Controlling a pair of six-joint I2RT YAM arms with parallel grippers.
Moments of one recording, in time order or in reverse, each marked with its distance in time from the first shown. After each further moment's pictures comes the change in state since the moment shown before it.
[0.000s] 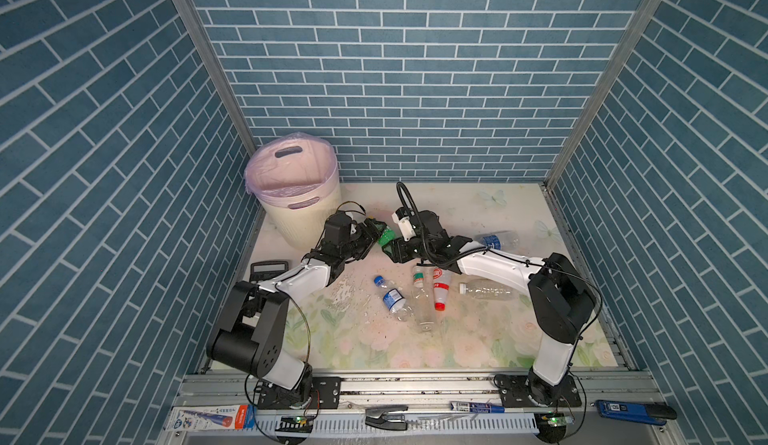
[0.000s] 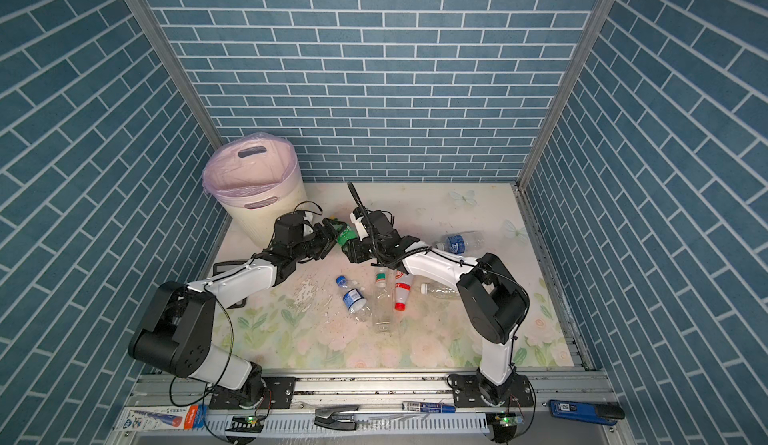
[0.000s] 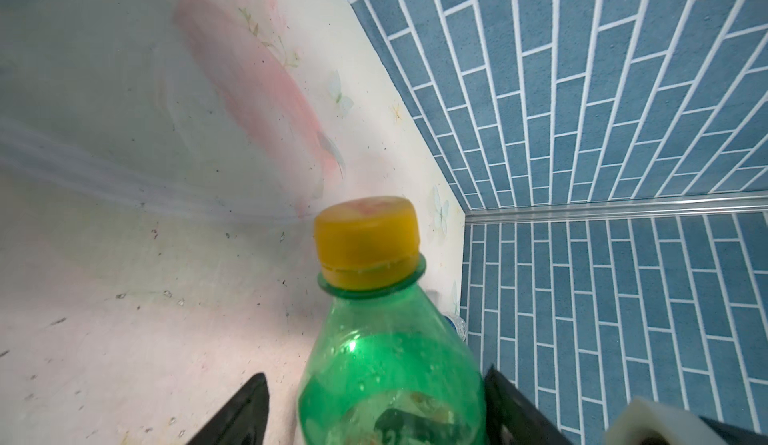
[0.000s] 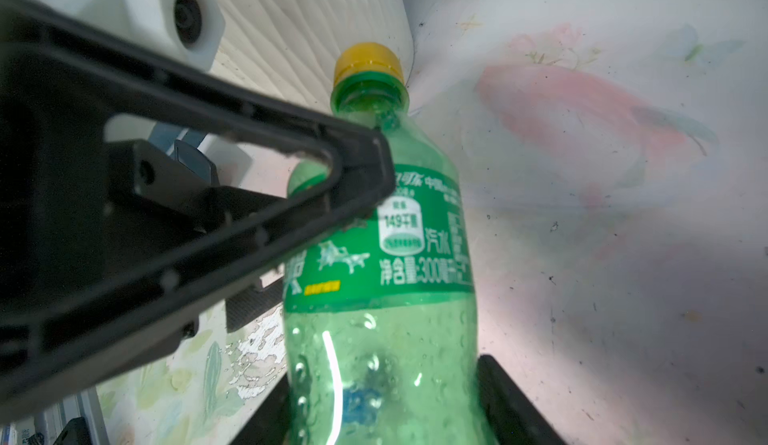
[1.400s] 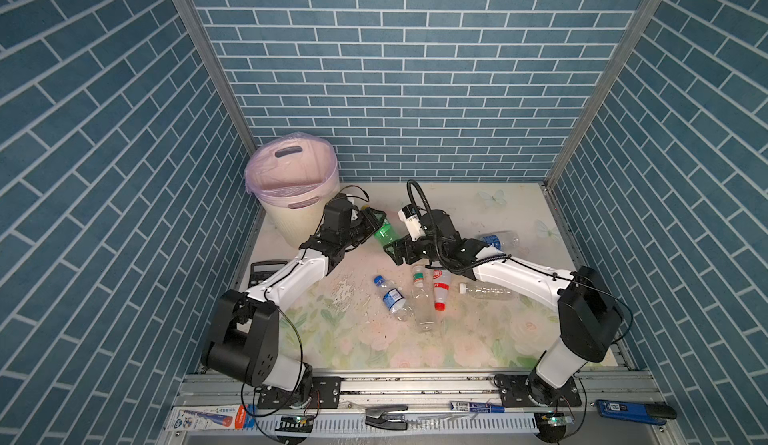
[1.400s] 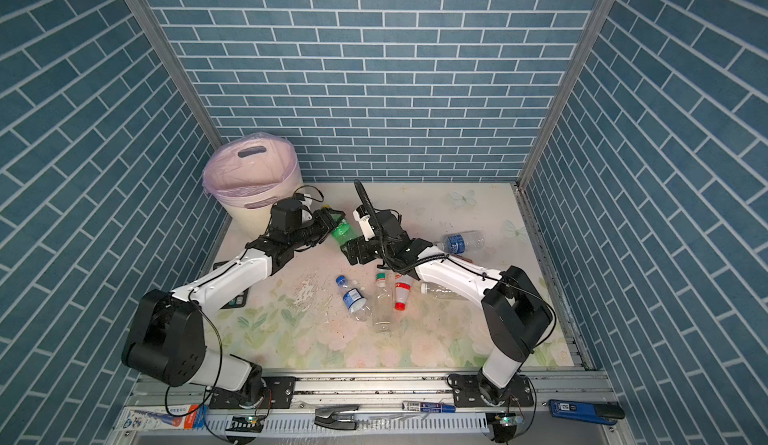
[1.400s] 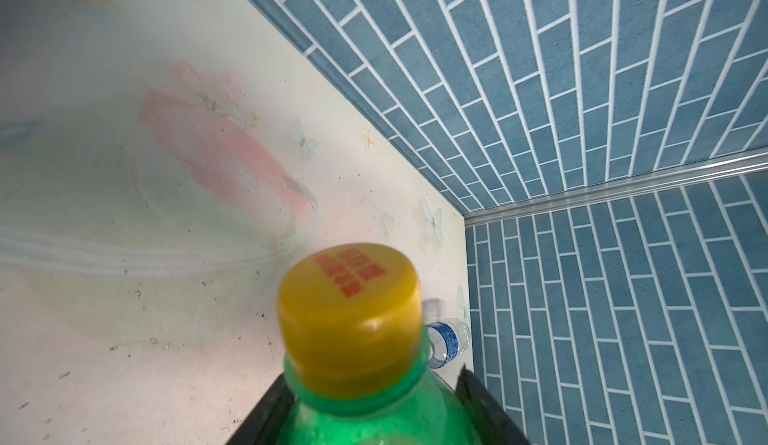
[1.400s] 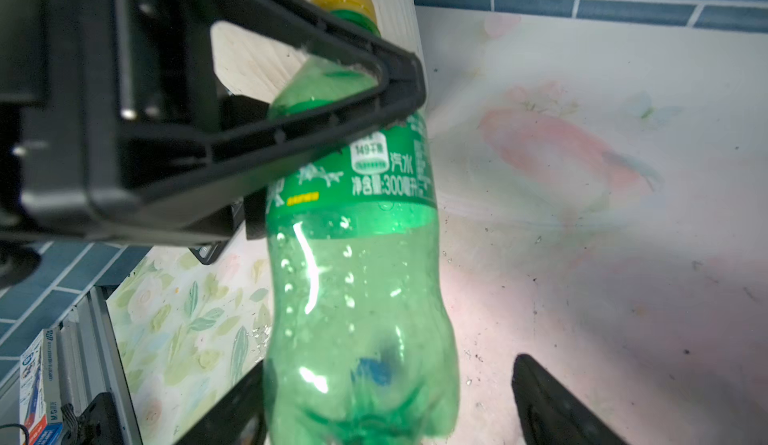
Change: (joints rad) left arm -0.005 -0.073 0.174 -0.231 -0.060 0.176; right arm 0.004 -0.179 -0.078 -0.011 0.032 -0.048
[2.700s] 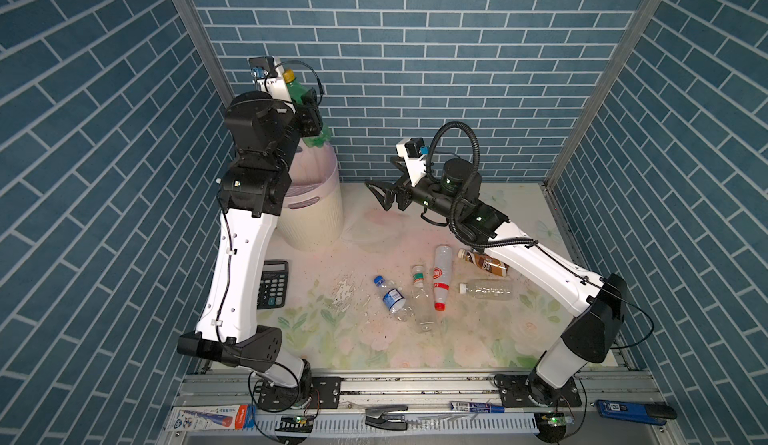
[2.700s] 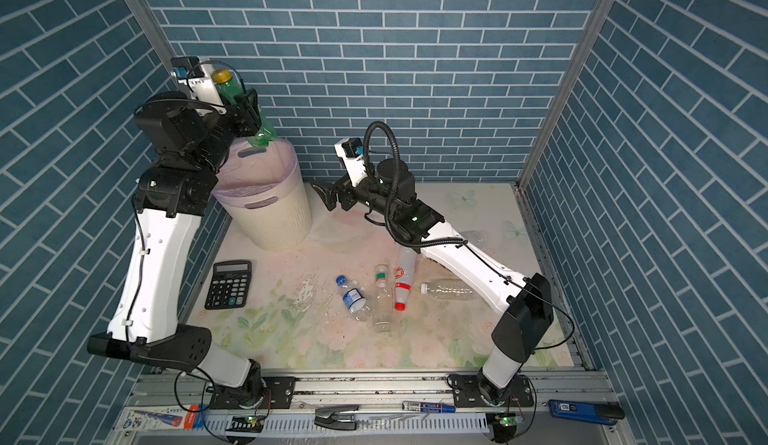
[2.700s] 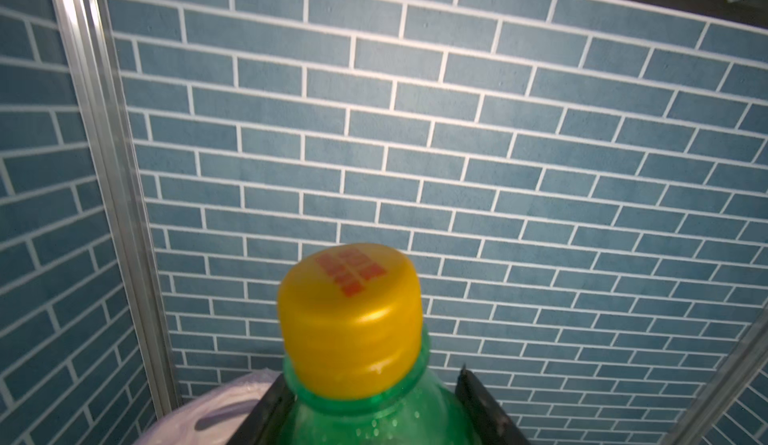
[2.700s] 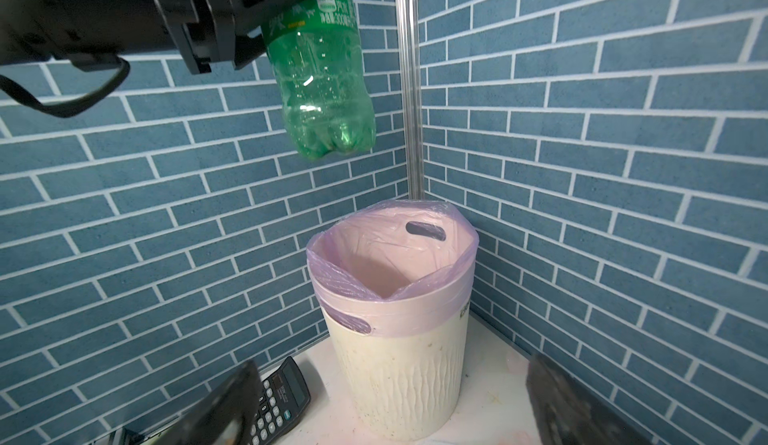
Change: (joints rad) left arm 0.156 0.096 1.196 -0.523 -0.401 0.847; right arm 0.000 0.020 0.462 0.169 -0.098 -0.237
